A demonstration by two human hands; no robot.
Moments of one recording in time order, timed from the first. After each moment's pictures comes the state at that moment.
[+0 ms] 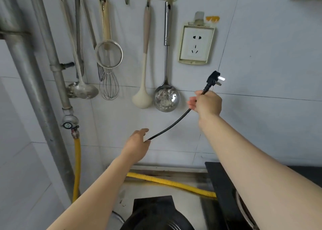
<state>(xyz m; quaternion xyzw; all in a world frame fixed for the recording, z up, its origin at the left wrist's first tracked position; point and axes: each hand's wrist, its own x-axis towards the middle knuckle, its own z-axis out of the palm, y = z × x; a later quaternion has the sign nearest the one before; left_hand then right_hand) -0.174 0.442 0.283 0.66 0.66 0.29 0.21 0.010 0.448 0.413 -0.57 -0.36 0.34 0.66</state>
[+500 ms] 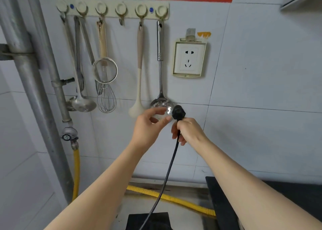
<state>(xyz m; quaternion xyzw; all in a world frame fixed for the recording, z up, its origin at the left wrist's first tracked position) -0.115 0.435 0.378 0.61 0.48 0.59 0.25 0.024 0.444 0.393 -0.58 -0.62 0.37 0.38</state>
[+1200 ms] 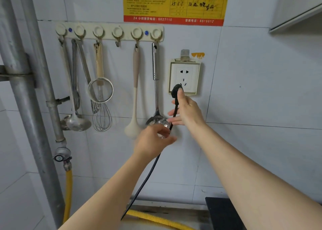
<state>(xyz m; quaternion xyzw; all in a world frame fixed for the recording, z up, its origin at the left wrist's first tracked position) -0.100 0.465 0.393 0.66 0.58 0.45 0.20 0.020 0.488 0.466 -0.50 -0.59 0.36 0.52</state>
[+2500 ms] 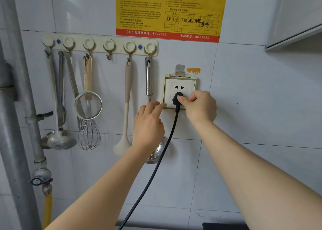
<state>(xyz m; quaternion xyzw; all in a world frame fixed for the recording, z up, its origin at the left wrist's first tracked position) -0.087 0.522 0.450 0.69 0.53 0.47 -0.15 0.049 0.536 0.514 -0.62 -0.55 0.05 0.56</state>
